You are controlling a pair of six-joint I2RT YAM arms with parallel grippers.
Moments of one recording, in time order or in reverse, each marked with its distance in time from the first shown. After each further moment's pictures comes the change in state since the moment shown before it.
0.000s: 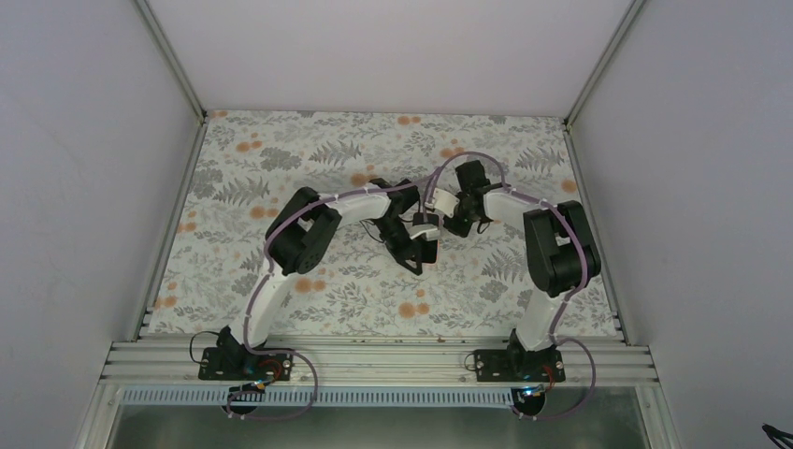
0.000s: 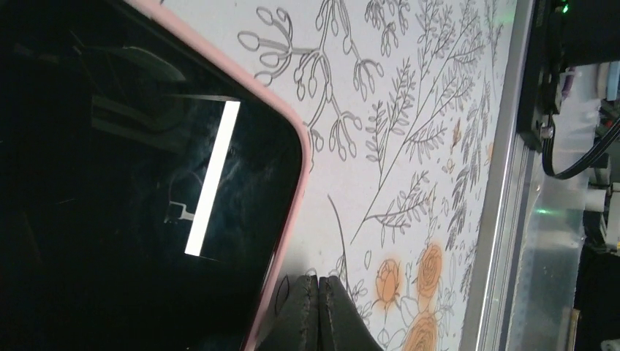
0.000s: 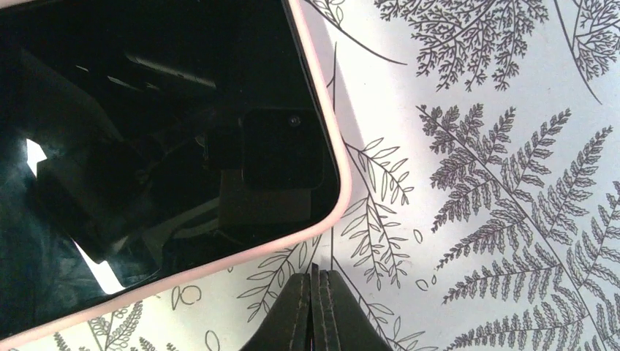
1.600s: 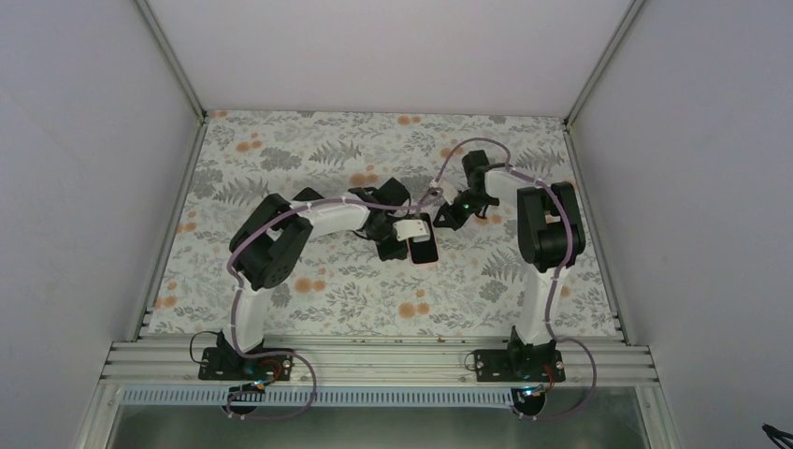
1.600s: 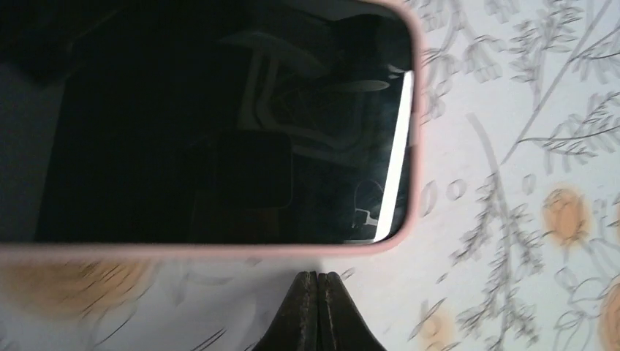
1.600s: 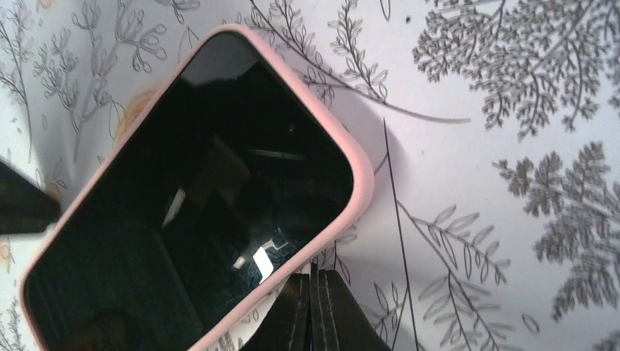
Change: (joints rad) left arm 0.011 -0.286 -0.333 0.358 -0.402 0.107; right arm -0.096 0.198 0.236 -0.278 -0.384 0.176
